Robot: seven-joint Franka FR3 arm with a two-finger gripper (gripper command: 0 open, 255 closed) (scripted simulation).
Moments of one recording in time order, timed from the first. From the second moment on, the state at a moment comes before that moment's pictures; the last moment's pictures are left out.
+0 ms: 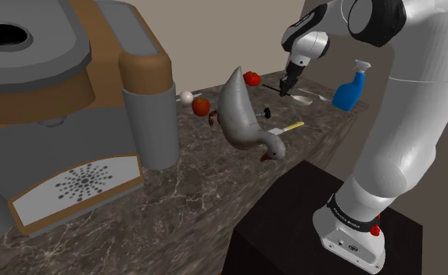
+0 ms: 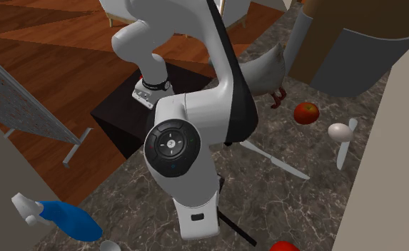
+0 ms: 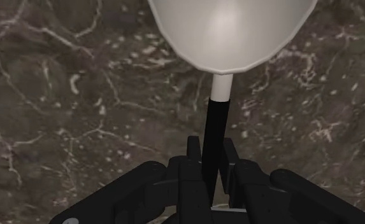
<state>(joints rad) -0.23 0.30 -0.56 -1.92 0.37 2.19 -0.79</state>
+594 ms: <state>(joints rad) -0.22 0.24 -0.58 -1.87 0.32 2.09 -0.75</state>
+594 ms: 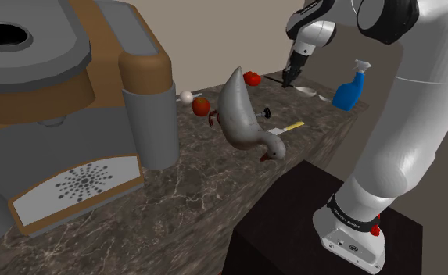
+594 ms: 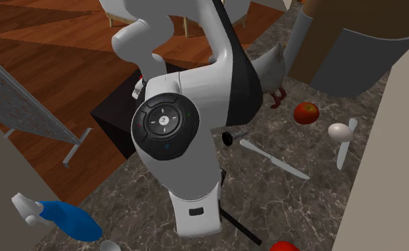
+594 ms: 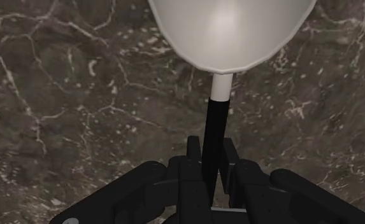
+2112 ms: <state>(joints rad) -0.08 0.30 -0.49 -1.64 0.29 1.96 -0.46</state>
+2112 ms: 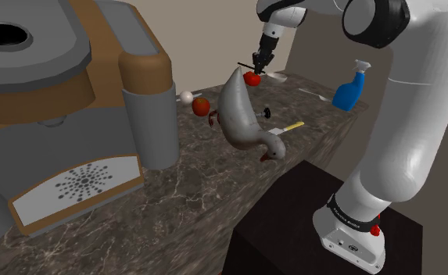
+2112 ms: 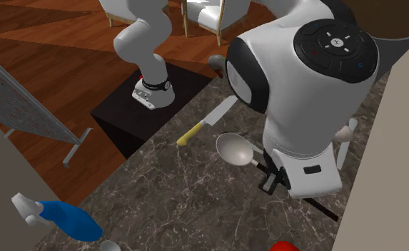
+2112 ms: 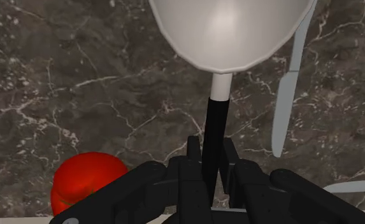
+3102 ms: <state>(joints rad) -0.01 0.47 -0.42 -1.48 0.33 1.98 -0.32</state>
